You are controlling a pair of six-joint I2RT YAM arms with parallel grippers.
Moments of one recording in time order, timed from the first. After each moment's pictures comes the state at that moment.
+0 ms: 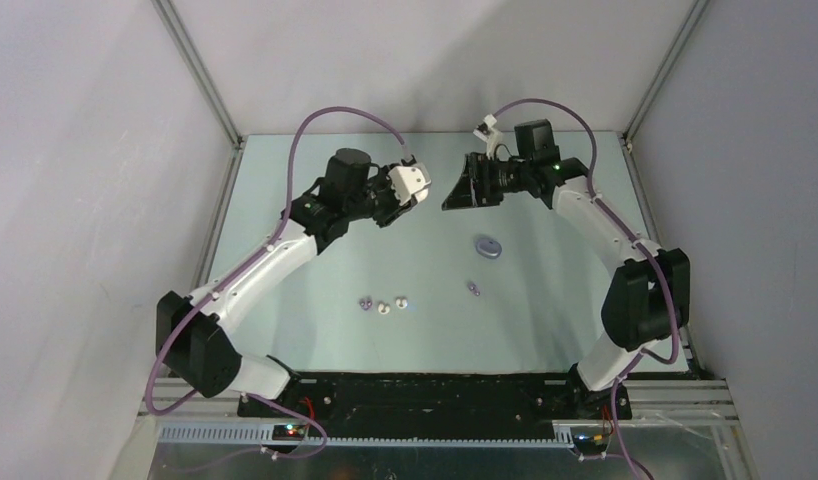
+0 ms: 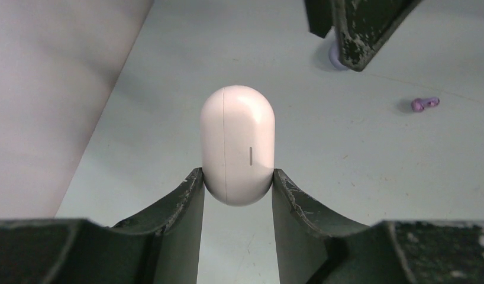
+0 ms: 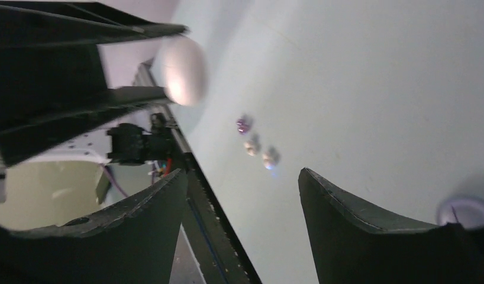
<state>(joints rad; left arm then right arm) -0.57 1.41 1.26 -0.34 0.28 0.56 0.33 1.66 1.45 -0.53 -0.81 0.26</state>
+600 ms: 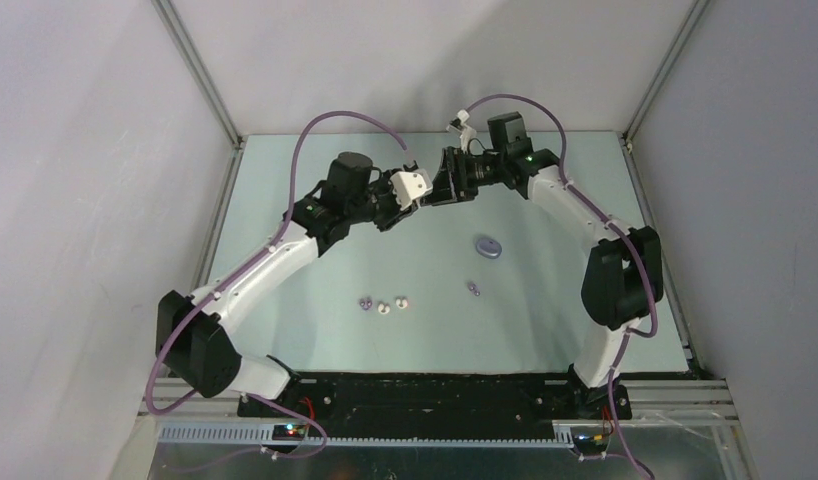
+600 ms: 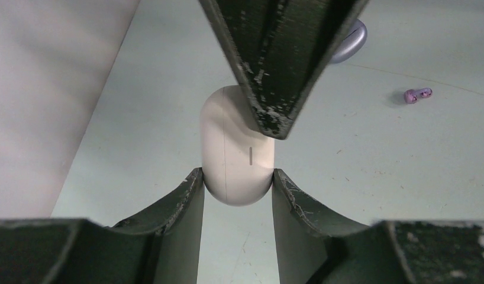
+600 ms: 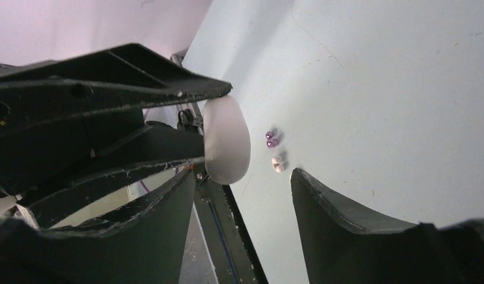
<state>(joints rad) -0.58 1.41 1.23 -0.35 0.30 0.59 0.40 1.82 1.60 -0.46 -0.94 0.33</state>
